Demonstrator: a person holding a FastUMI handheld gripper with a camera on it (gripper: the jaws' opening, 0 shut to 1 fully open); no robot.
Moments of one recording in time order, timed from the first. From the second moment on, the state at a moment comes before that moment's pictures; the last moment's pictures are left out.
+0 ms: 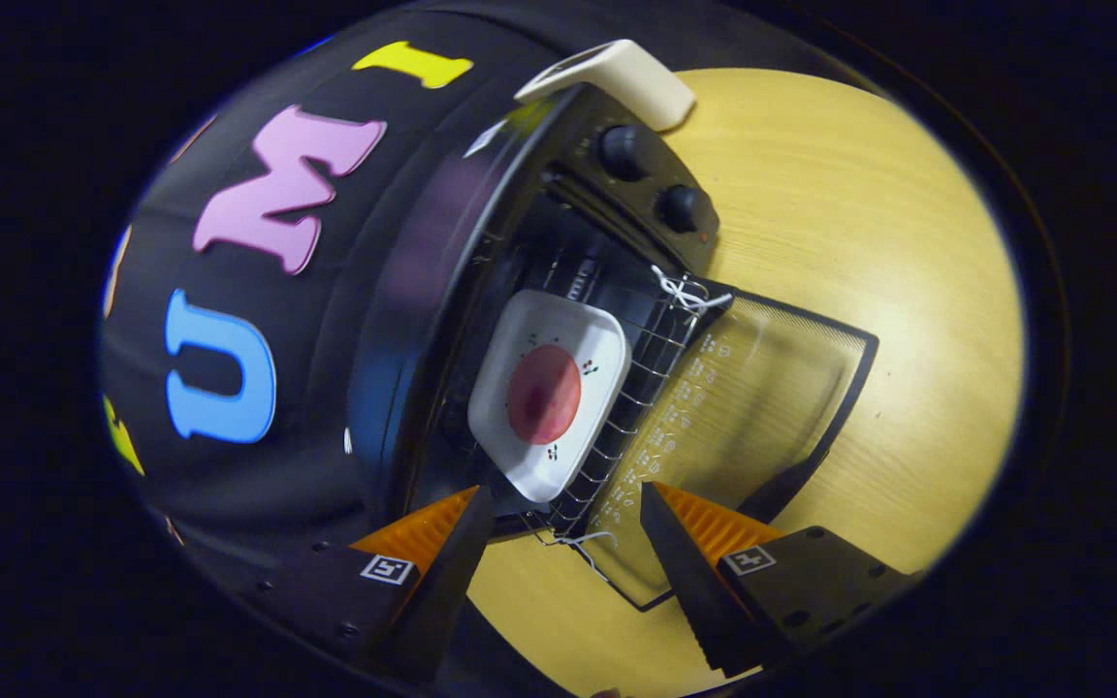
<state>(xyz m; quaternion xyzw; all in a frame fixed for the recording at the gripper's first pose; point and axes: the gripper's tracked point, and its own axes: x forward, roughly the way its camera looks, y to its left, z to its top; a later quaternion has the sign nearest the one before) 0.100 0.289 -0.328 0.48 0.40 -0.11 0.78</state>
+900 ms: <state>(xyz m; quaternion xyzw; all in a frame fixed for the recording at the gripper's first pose) -0.001 0.271 -0.352 0.07 0.43 0.09 0.89</state>
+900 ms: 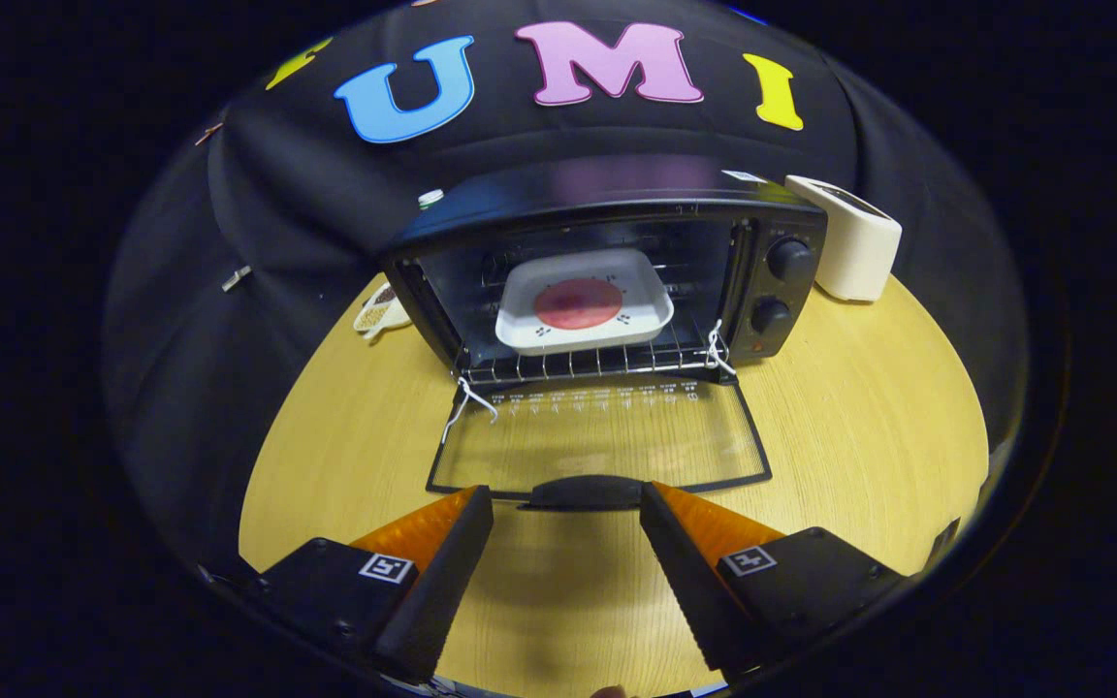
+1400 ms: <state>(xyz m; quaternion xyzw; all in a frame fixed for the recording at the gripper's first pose) -0.013 0.269 -0.419 0.04 0.52 0.06 0.85</state>
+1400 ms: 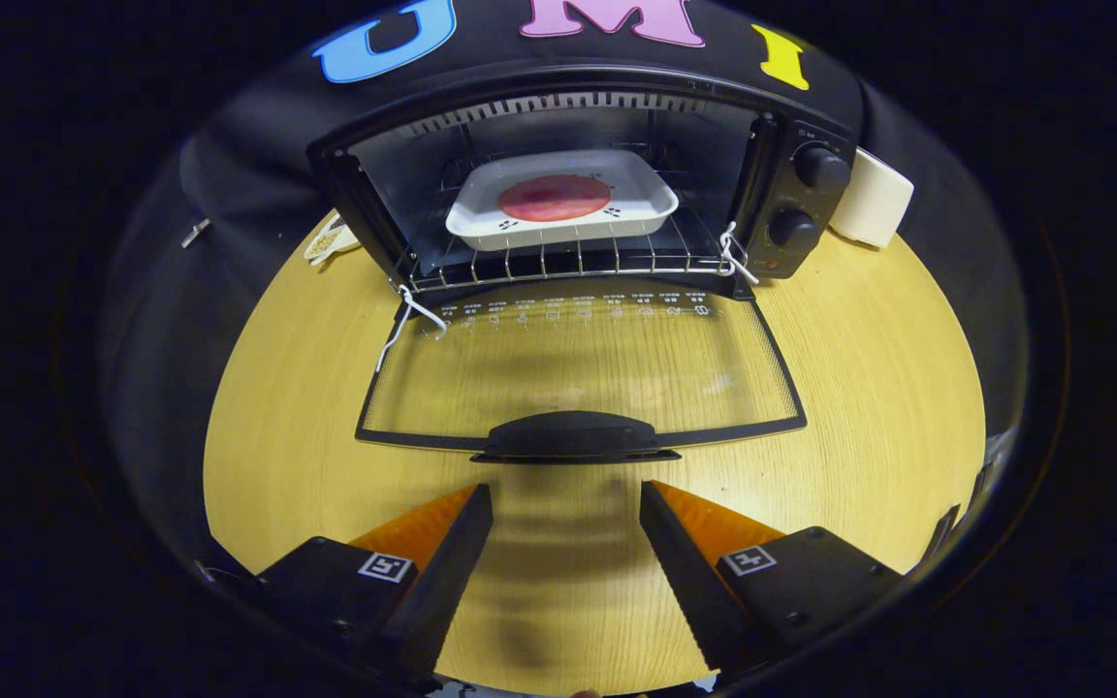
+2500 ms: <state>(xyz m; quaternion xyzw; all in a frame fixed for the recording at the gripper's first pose) -0.003 0.261 -0.391 0.03 0.45 0.05 0.89</state>
